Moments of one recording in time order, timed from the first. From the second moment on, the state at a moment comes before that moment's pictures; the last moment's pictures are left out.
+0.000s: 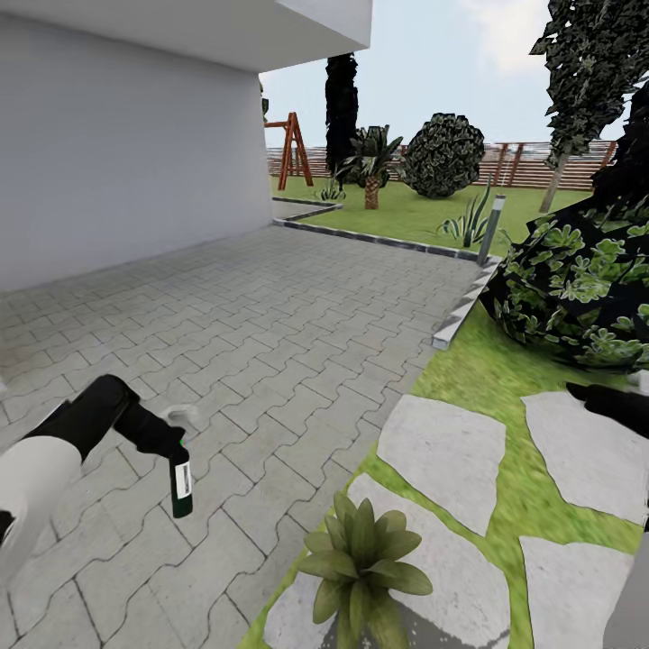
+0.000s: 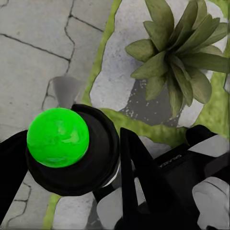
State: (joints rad) left arm -1.08 0.35 -0.17 -0.50 -0.55 1.00 -1.31; right arm -0.72 -0.25 -0.68 -1.39 0.27 0.82 0.45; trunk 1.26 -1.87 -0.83
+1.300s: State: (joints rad) left arm -1.09 0.24 -0.50 -0.40 -0.55 1.00 -1.31; right arm -0.72 -0.25 -0.69 -1.39 0.28 0.83 0.45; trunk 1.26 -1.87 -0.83
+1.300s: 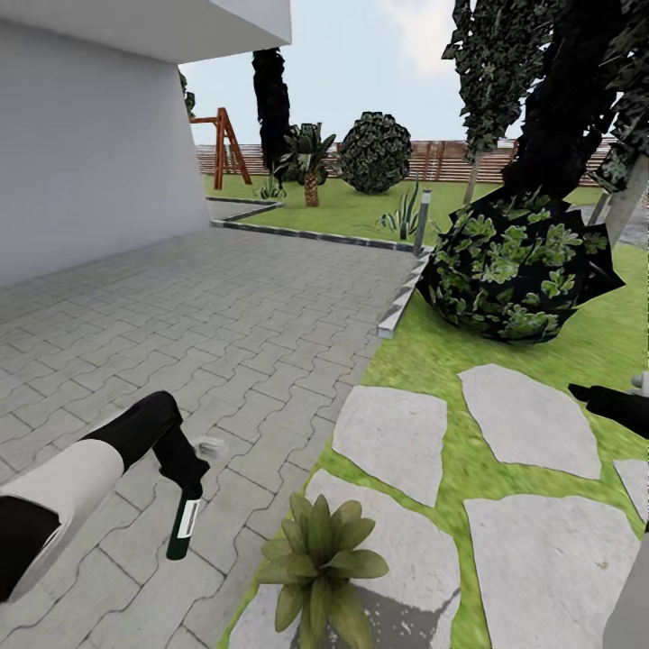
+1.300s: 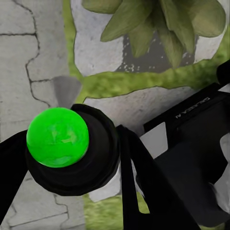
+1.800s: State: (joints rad) left arm -1.07 0.24 -0.50 -0.40 -0.55 1.00 -1.32; right arm -0.72 -0.22 -0.69 -1.39 0.28 0.83 0.45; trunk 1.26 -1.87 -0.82
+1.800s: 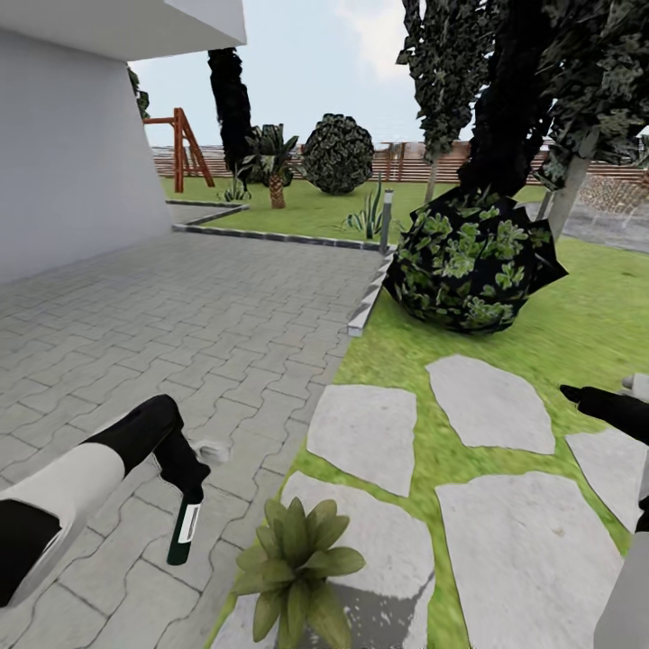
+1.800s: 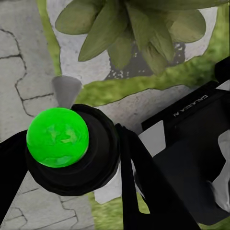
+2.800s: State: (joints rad) left arm -1.01 0.24 -0.50 -0.40 -0.55 1.00 -1.31; right arm -0.72 -0.22 -0.69 -1.39 0.27 0.83 0.45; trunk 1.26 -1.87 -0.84
